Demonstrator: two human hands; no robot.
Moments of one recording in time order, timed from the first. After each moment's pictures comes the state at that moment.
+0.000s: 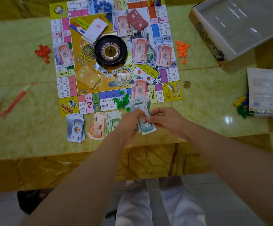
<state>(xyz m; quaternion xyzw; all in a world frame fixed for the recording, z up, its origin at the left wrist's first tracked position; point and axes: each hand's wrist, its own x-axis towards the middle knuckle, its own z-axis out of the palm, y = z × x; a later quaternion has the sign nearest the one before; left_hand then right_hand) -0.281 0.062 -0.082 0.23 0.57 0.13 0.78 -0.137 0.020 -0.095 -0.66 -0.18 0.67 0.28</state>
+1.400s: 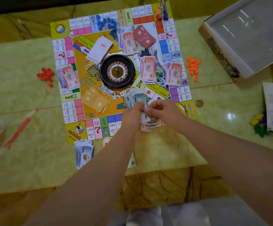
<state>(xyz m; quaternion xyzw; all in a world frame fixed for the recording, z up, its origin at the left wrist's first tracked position) -0.263 0.165 -0.102 0.19 0.65 0.20 0.71 -0.142 0.127 -0.105 -0.68 -0.30 0.59 0.30</state>
